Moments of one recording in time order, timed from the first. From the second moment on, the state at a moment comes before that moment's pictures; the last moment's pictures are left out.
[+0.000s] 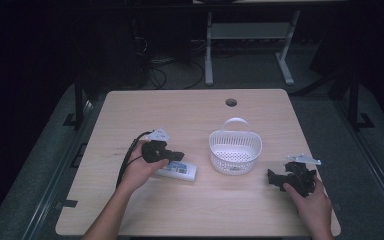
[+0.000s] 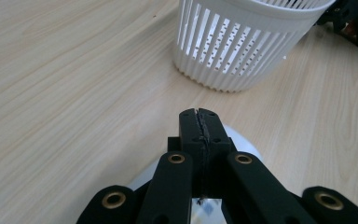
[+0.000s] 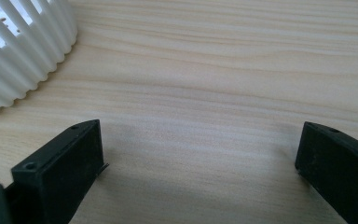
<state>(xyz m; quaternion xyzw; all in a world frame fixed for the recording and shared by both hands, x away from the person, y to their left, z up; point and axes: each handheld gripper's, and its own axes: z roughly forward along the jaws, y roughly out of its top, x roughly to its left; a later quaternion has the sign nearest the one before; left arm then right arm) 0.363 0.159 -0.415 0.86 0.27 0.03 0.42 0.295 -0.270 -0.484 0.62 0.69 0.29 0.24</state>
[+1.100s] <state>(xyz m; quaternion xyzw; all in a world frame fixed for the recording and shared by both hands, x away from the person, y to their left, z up) 0.366 0.108 -0.444 0.90 0.26 0.00 0.35 0.294 -0.270 -0.484 0.62 0.69 0.29 0.24</state>
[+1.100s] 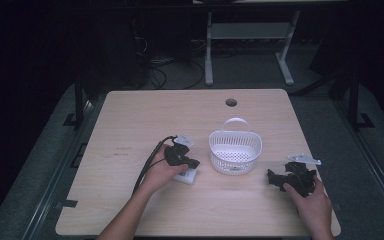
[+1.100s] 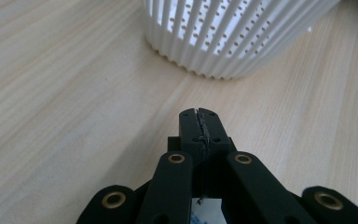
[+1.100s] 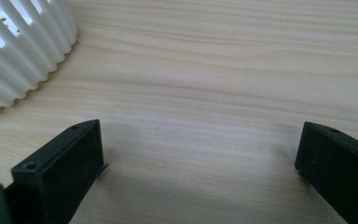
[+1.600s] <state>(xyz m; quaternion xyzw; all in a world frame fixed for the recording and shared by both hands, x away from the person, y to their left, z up) 0.345 0.113 -0.444 0.90 0.25 -0.01 0.34 0.294 -0.270 -0.484 0.62 0.69 0.29 0.24</state>
